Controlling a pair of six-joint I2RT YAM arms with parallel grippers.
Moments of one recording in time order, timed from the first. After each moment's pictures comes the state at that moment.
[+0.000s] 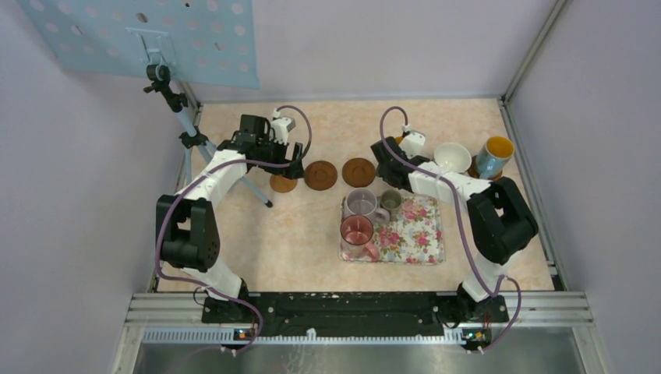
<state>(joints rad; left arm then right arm) -0.17 1.63 1.23 -0.50 0.43 0.11 0.60 1.73 1.15 -0.36 0.58 0.87</state>
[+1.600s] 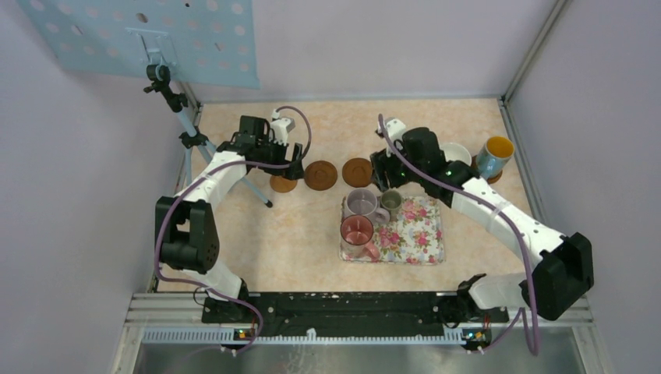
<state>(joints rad) -0.17 1.62 1.22 -0.49 0.43 0.10 0.60 1.31 1.12 -0.37 0.01 0.09</state>
